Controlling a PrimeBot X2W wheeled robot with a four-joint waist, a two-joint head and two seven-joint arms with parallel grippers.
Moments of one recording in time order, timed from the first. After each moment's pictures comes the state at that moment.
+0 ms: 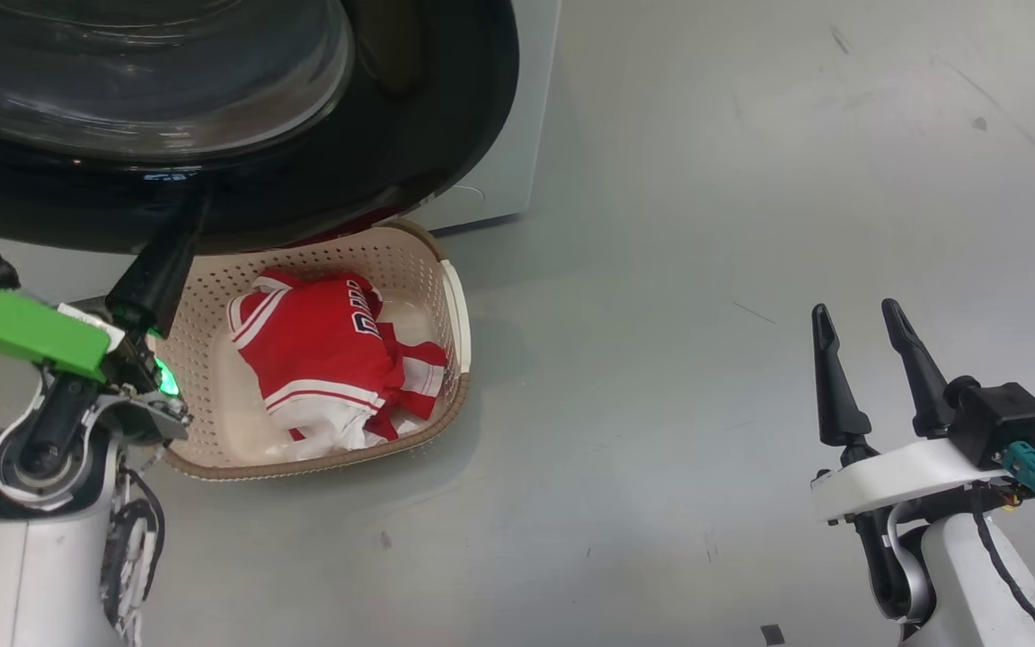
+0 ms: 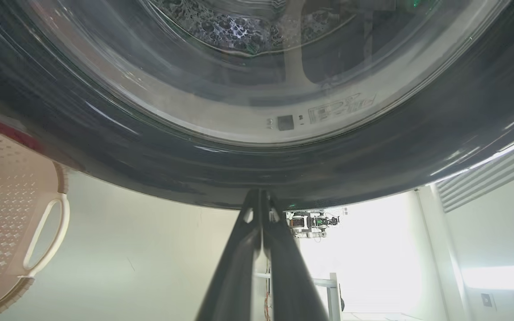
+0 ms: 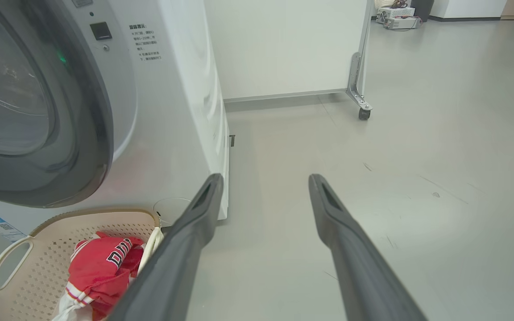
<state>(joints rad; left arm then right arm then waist) -0.47 0.12 0.00 0.23 -1.67 -0.12 0.44 -0.14 -0.10 0.15 0.18 0.35 0.01 -0.24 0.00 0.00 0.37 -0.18</state>
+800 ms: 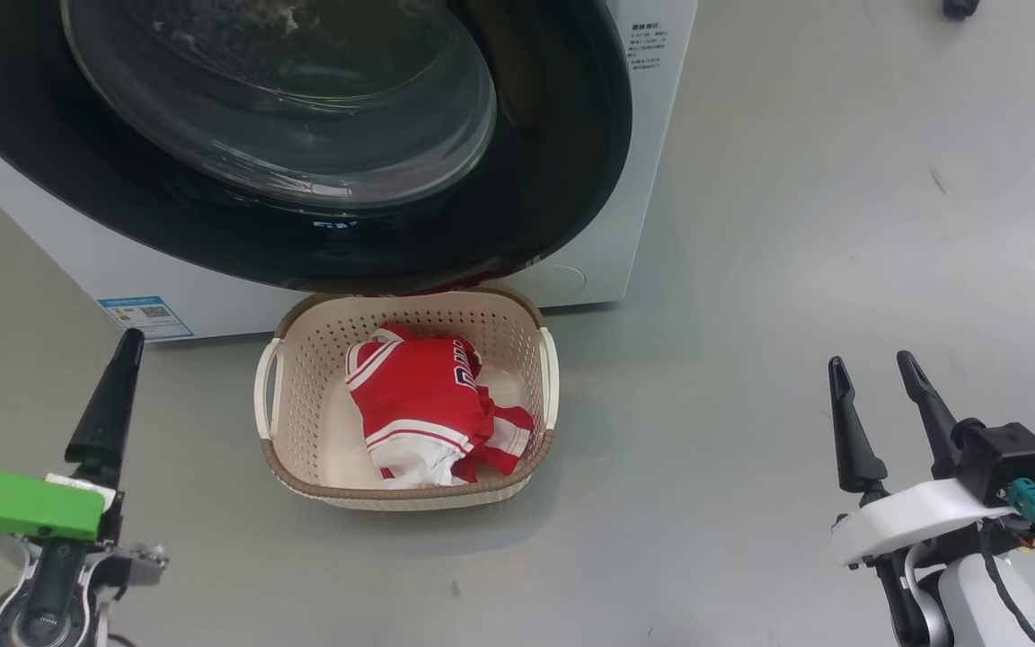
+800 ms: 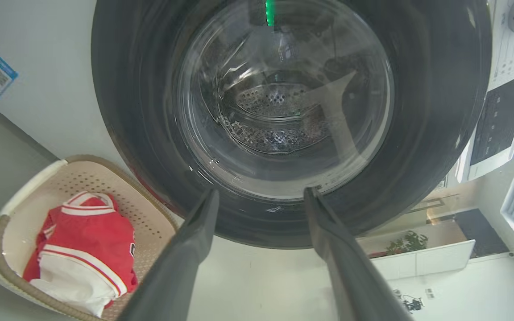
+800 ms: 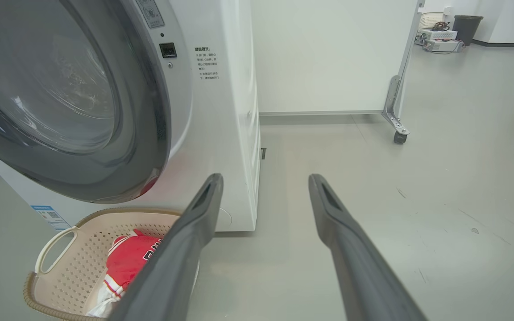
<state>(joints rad) -0.13 0.10 0.09 0.06 -1.50 -0.12 0.25 -0.08 -0.14 0.14 0.22 0.33 0.01 -0.24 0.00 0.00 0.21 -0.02</state>
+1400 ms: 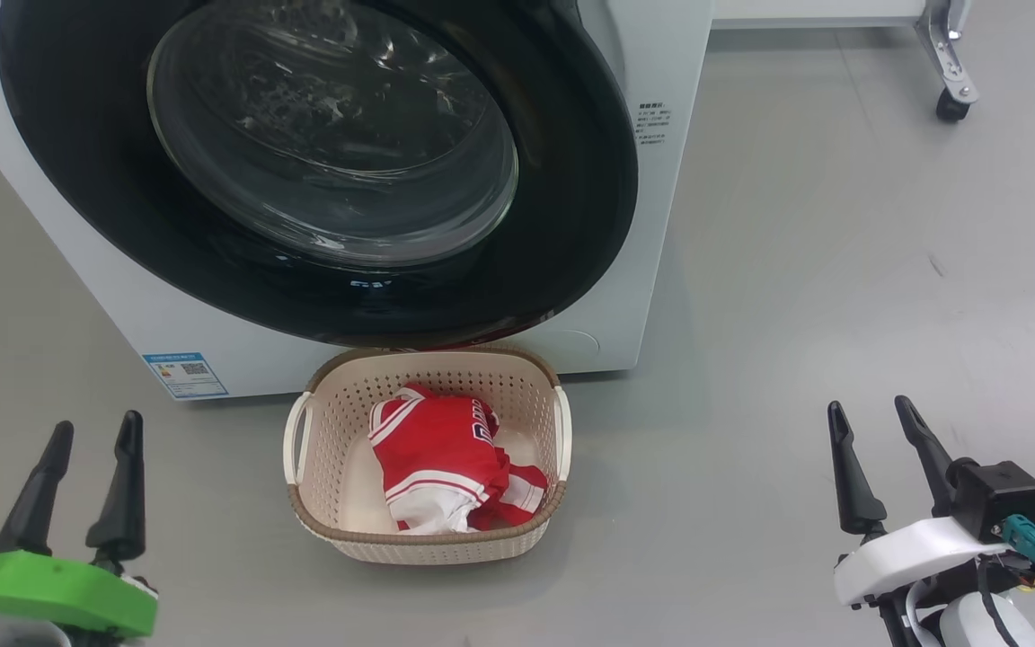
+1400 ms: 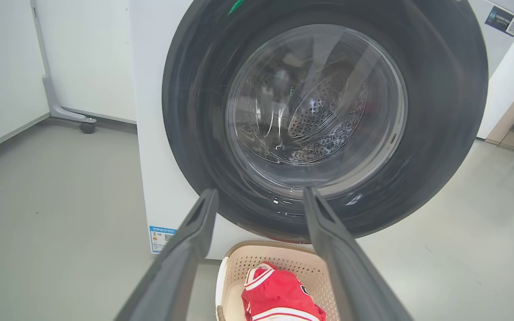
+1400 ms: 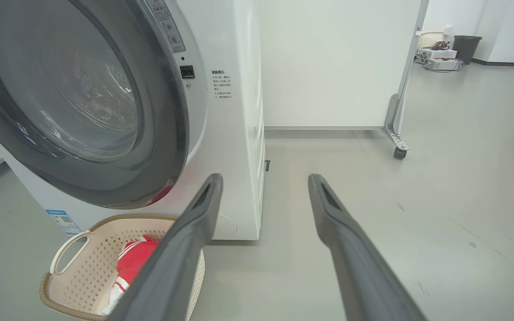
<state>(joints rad) 0.04 0.30 -0.05 -0.01 -0.76 -0.10 -0.05 -0.01 -0.15 0.15 0.22 0.33 0.00 -0.24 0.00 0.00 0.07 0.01</state>
